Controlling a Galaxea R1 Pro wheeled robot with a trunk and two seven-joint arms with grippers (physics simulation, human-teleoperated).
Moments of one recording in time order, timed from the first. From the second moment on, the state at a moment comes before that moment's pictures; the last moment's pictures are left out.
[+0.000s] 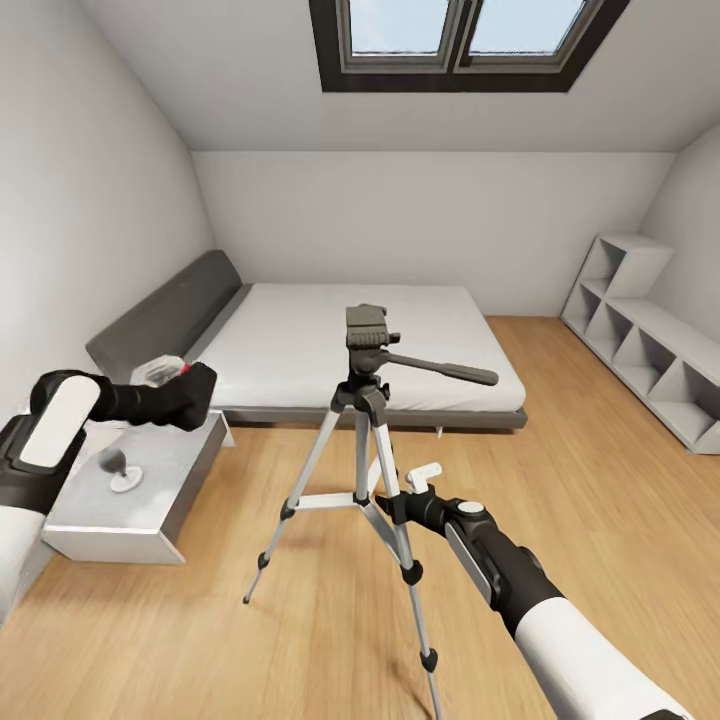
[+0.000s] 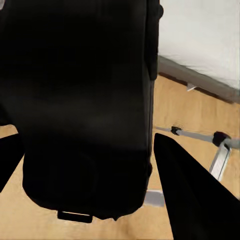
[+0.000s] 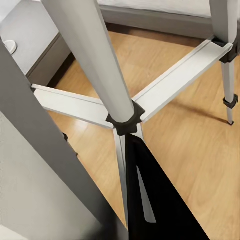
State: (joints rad) left arm -0.97 0.44 -0.11 -1.15 1.05 1.04 0.33; right arm -0.69 0.02 0.30 -0.80 -0.15 0.33 0.31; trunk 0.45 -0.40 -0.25
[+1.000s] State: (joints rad) left arm -1.78 0.14 -0.18 -0.59 1.09 1.05 0.44; right arm -0.69 0.02 0.30 -0.80 -0.15 0.33 0.31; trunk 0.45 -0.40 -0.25
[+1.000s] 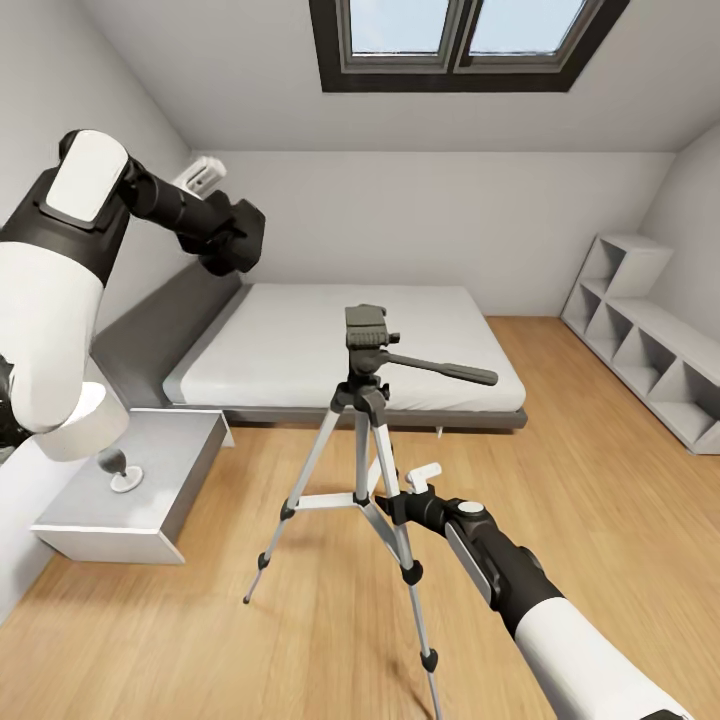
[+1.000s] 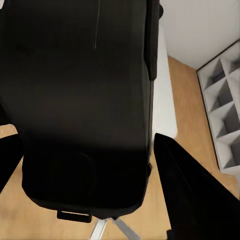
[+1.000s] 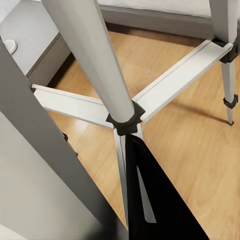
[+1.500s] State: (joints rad) left arm -1.79 0.04 -0.27 -0.55 1.09 1.05 0.44; right arm -0.69 0.02 0.31 -0.81 -0.15 0.33 0.31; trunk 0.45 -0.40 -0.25
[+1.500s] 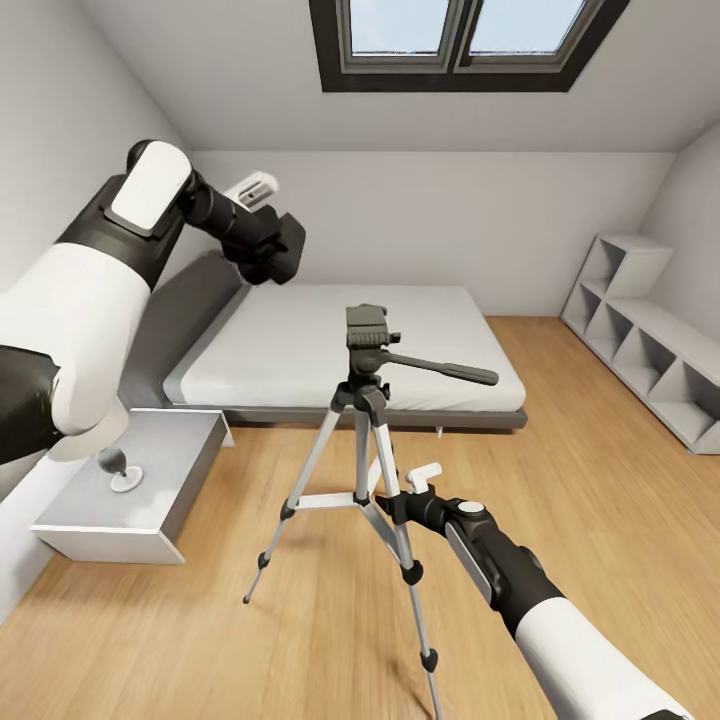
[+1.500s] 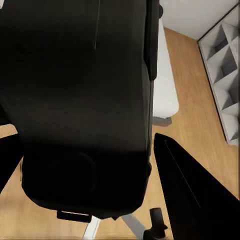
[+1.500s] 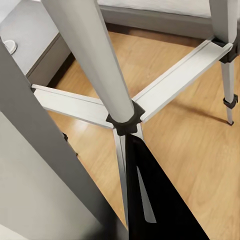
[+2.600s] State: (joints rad) left arm -1.79 0.01 -0.28 -0.56 1.09 1.04 0.55; right arm -0.69 0.02 0.31 -0.81 -0.16 0.33 0.31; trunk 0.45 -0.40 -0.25
